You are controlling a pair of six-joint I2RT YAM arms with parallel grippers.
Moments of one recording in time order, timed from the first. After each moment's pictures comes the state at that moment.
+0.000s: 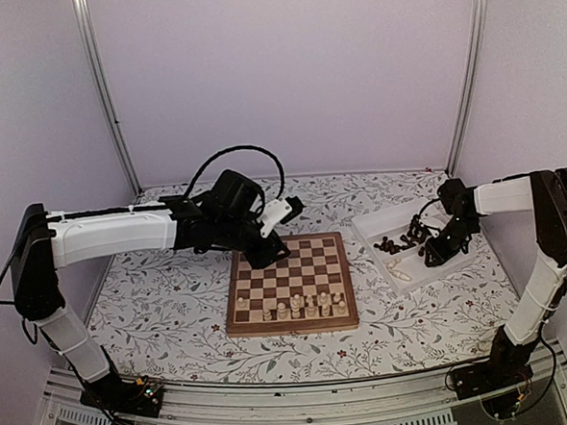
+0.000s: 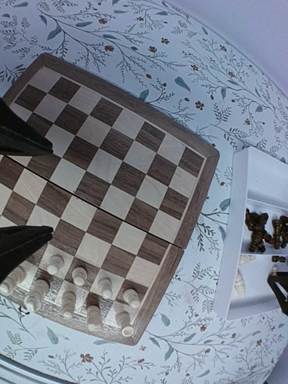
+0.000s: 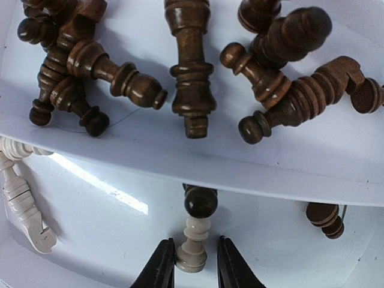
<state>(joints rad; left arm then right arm) -0.86 1.70 1.26 -0.36 0.06 0.21 0.11 1.74 1.00 -0.61 -0.11 -0.38</state>
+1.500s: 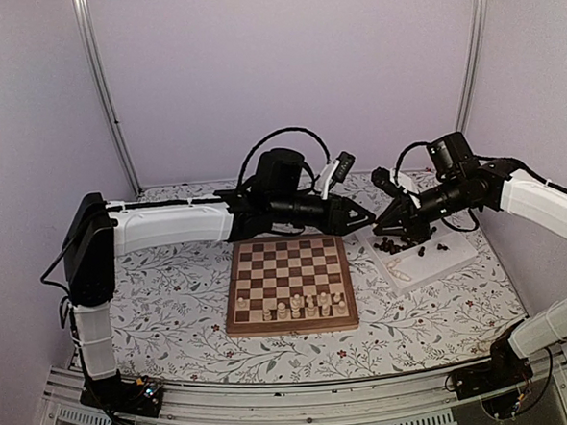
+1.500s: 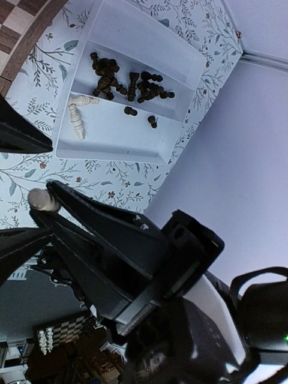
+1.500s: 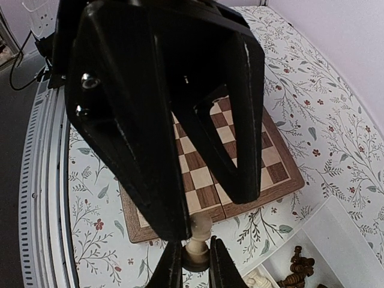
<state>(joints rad) -0.95 2.01 1.59 0.11 0.51 -0.39 0.45 1.31 1.12 -0.64 -0.67 -0.59</state>
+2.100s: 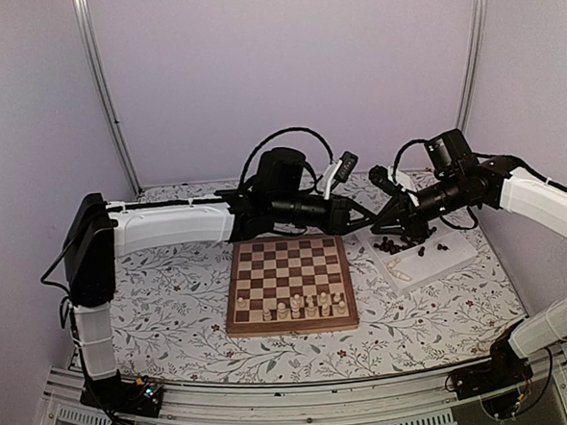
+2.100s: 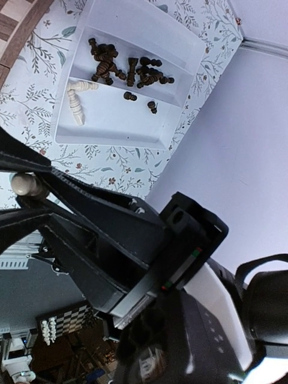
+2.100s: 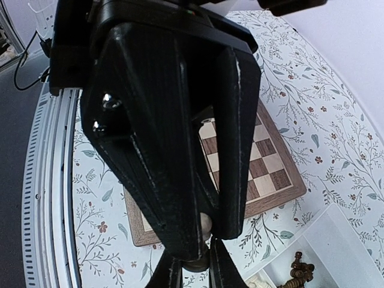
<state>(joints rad) -0.96 2.01 1.60 0.13 0.56 -0.42 0.48 1.33 1.15 -0.65 -0.67 -0.58</state>
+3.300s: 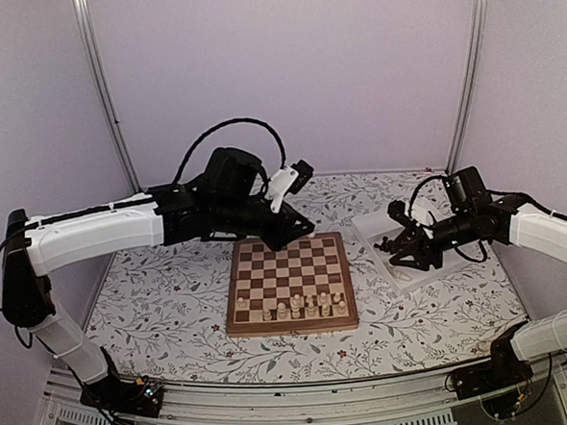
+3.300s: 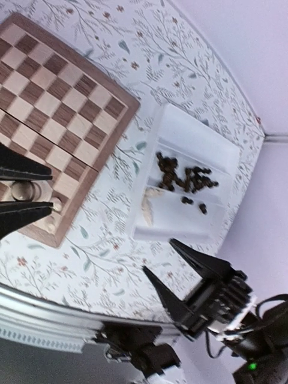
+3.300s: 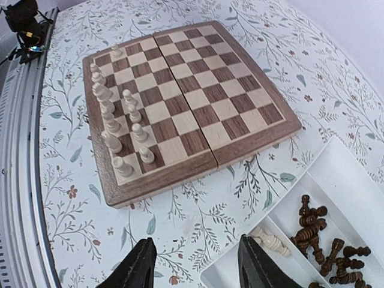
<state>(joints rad) -0.95 1.66 1.38 -0.25 0.19 -0.10 0.40 1.19 0.85 -0.51 -0.60 -0.61</state>
